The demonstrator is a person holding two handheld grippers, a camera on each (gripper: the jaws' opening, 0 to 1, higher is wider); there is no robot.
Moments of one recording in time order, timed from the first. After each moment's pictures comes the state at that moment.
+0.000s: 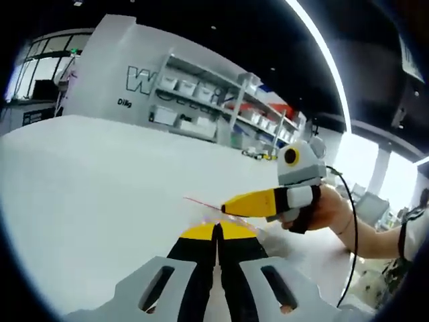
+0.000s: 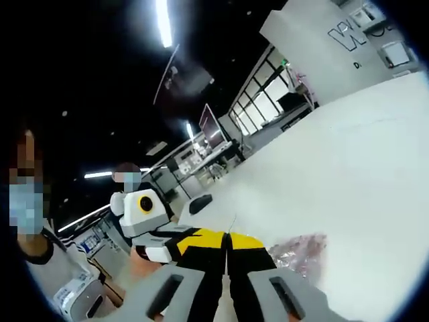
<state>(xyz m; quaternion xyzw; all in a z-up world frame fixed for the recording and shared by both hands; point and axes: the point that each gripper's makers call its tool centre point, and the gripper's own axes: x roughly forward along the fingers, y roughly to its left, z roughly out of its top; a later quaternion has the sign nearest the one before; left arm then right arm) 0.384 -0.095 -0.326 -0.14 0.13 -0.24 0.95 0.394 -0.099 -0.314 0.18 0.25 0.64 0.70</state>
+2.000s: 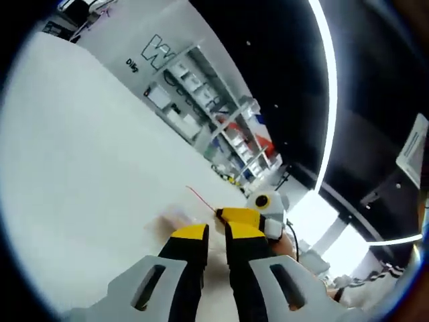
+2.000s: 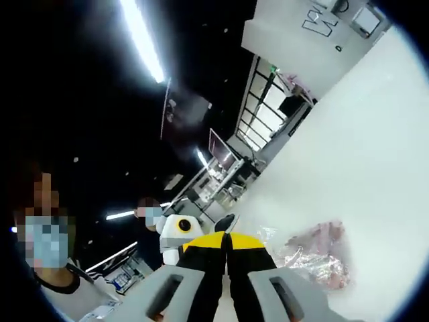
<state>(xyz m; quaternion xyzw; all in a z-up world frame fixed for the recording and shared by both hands) 0.379 -0.107 -0.308 -0.37 0.14 -0.31 0.86 0.391 -0.104 -0.295 0.32 0.25 0.64 0.66</state>
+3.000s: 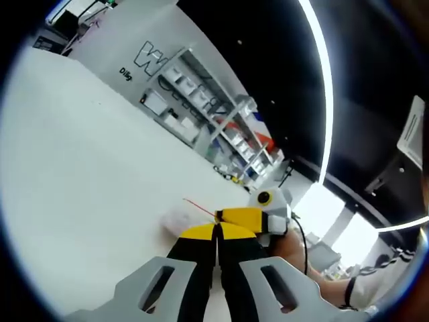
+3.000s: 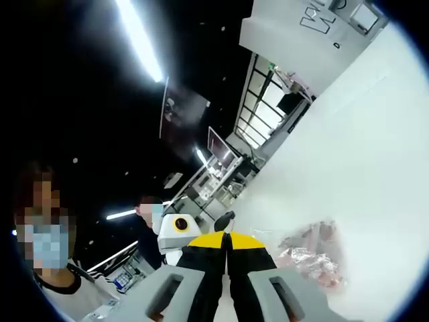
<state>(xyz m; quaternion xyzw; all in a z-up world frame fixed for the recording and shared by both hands) 0.380 -0.107 -0.312 -0.32 0.13 -0.30 0.89 0.388 -0.104 -0.301 0.31 0.26 0.64 0.66</state>
